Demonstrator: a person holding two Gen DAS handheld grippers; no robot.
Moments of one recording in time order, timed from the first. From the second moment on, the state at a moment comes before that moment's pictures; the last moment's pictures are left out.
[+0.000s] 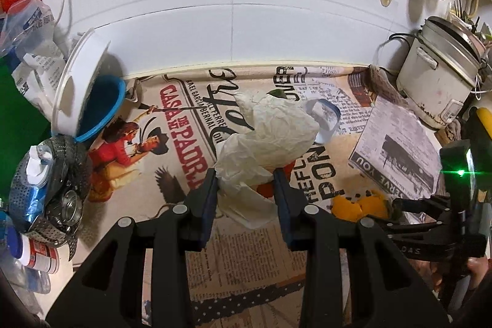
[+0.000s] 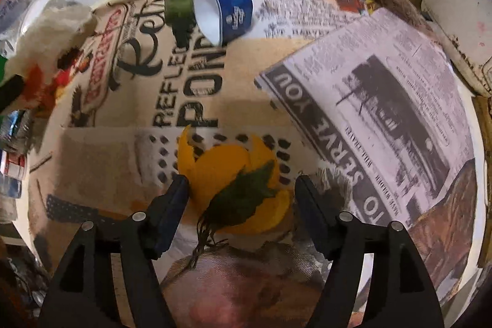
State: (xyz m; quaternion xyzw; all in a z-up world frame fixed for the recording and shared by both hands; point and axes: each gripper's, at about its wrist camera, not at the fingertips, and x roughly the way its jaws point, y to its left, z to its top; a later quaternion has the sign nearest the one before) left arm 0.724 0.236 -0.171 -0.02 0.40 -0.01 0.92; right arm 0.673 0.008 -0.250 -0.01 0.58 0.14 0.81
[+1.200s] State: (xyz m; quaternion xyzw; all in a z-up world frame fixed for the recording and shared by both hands) left arm 0.529 0.048 -0.119 -0.06 0.35 0.06 0.93; right arm 0.531 -0.135 -0.111 0.03 0.41 0.31 0.86
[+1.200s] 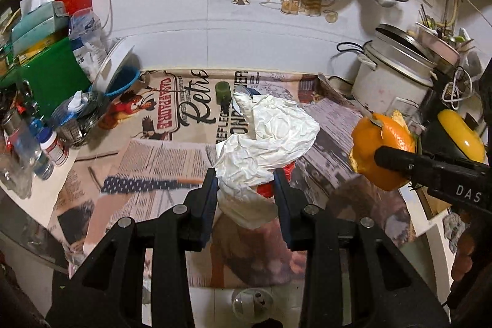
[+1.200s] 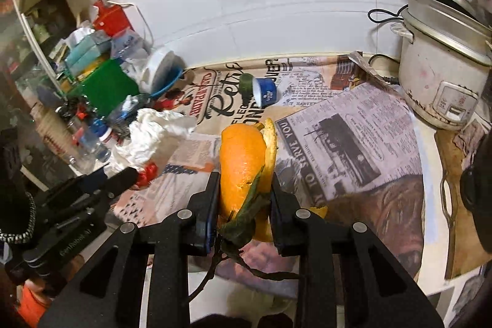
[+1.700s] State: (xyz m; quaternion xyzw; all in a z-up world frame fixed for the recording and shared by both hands) left arm 0.387 0.058 -0.141 -0.05 0.36 0.03 0.93; right arm 0.398 -0.122 -0.120 0.05 0.41 0.27 0.87
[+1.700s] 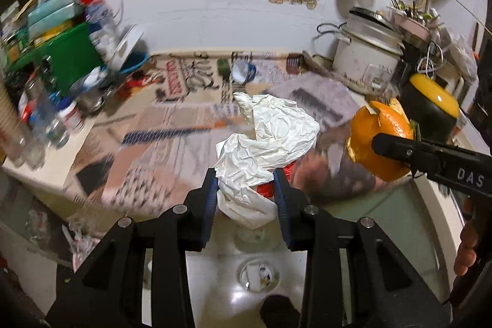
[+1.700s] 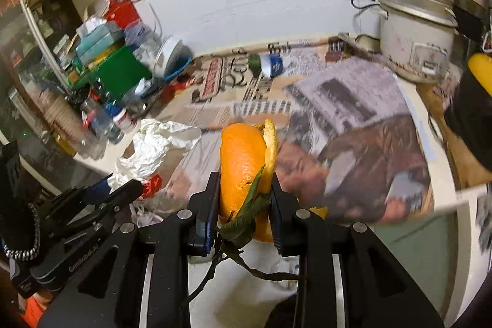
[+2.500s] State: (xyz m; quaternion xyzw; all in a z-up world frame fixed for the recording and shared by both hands) left arm 0.311 0.048 -0.277 -0.05 0.49 0.02 0.87; right arm 0.324 -0.120 -0.242 0.02 0.53 0.23 0.81
